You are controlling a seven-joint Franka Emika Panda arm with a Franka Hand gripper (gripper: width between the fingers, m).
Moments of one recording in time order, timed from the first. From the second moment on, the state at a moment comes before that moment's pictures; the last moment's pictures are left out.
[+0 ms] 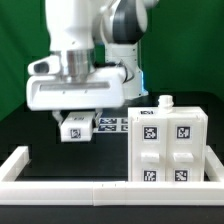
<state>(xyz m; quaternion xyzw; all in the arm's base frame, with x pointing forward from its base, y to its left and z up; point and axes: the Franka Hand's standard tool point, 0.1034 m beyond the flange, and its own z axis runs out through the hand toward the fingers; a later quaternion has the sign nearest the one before) 0.470 -0.097 0.066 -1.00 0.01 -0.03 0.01</state>
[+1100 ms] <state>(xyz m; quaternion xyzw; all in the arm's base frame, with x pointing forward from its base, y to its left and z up) 0.548 0.010 0.172 -1.00 0.05 -0.02 0.03</state>
